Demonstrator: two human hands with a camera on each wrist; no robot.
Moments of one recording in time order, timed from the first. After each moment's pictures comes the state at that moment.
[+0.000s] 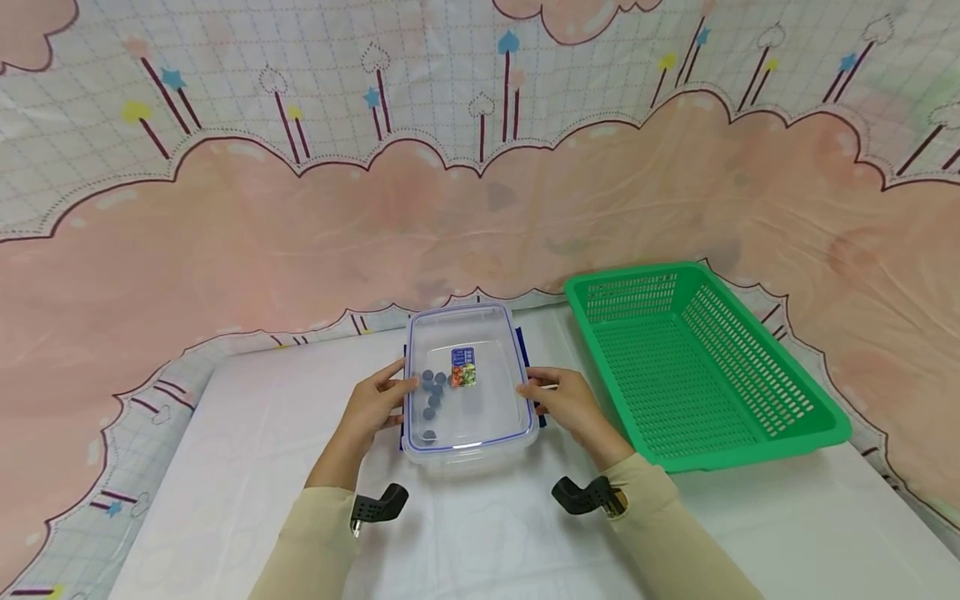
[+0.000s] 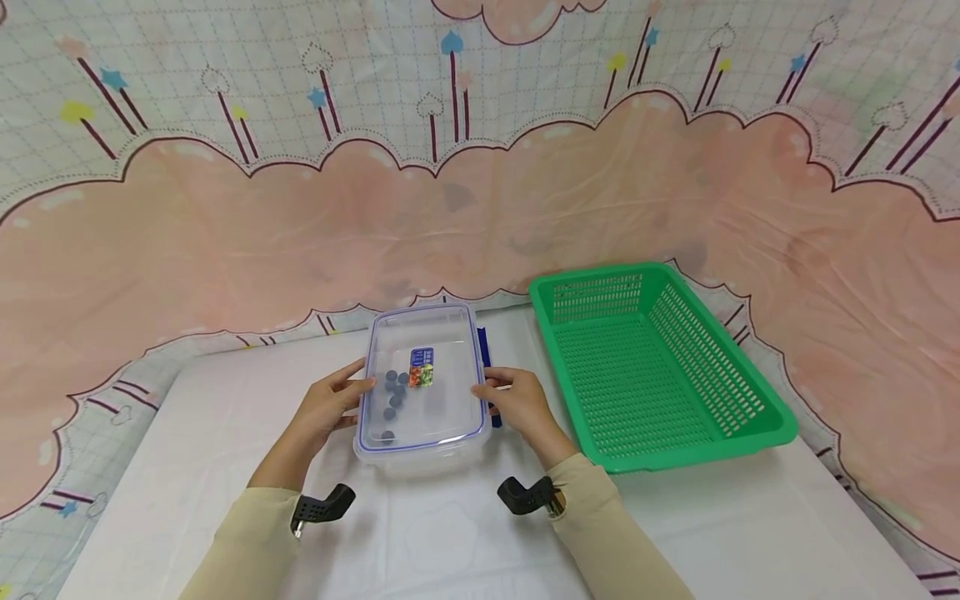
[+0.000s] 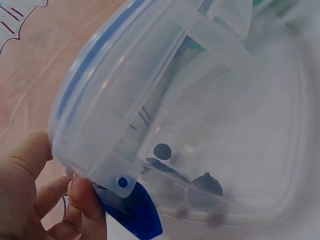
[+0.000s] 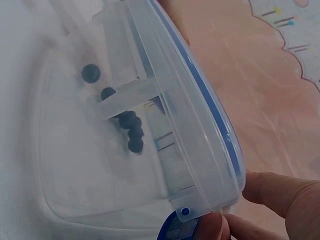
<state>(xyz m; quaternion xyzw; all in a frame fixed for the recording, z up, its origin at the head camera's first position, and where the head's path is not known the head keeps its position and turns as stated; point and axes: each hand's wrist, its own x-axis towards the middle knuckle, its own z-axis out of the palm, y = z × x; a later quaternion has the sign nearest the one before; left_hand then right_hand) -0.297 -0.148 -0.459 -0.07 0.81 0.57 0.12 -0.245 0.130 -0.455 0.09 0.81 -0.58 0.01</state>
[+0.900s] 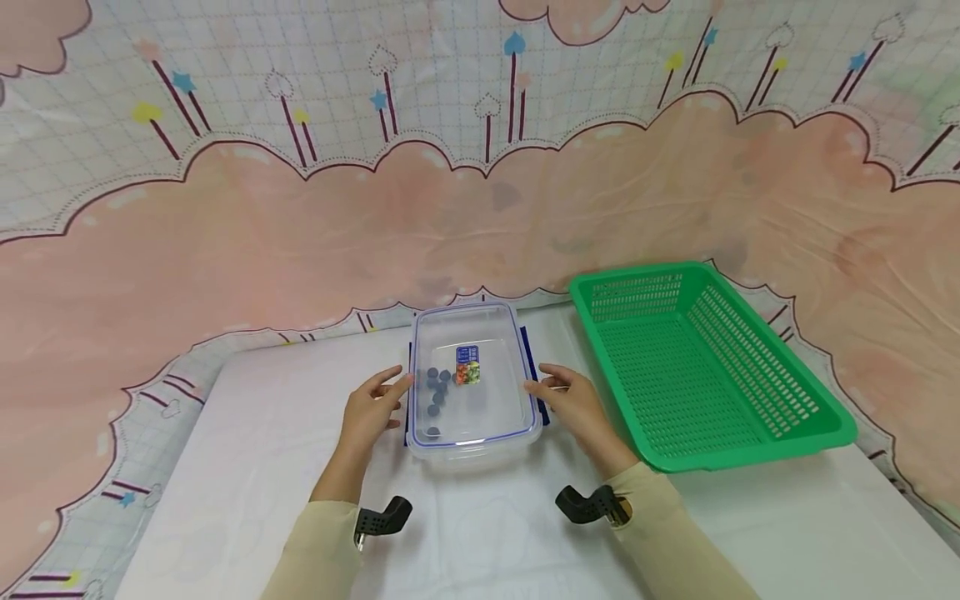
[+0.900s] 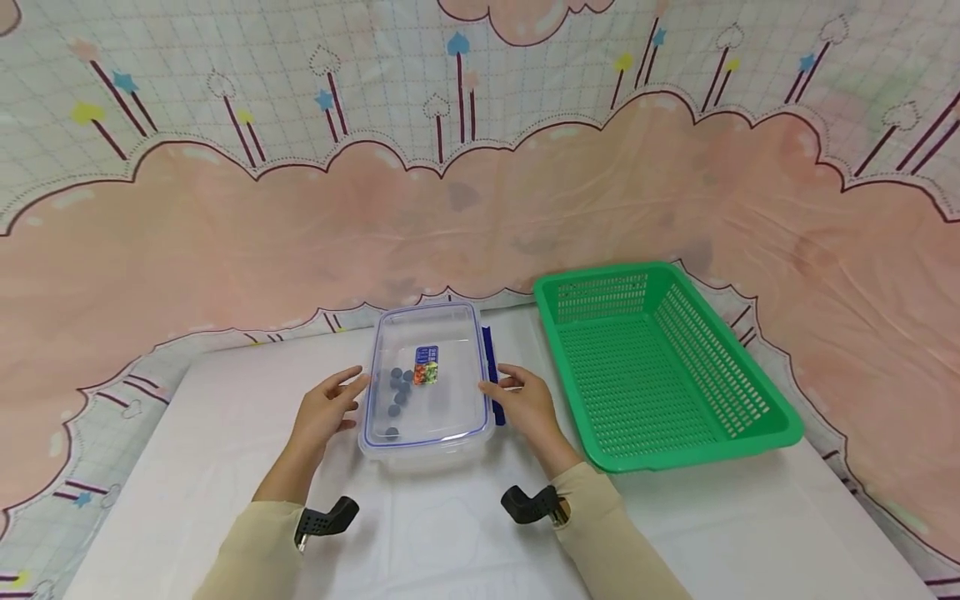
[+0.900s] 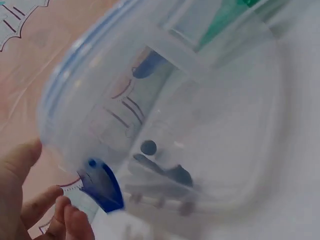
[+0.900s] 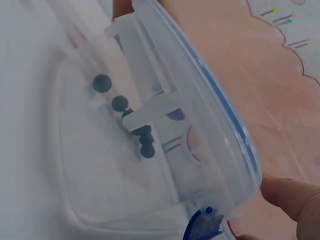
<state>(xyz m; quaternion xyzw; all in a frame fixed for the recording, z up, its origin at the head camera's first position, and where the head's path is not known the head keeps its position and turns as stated) -0.284 -0.156 -0.464 -0.07 0.83 0.55 0.04 -0.240 0.131 -0.461 0.12 0.79 -0.60 -0.01</state>
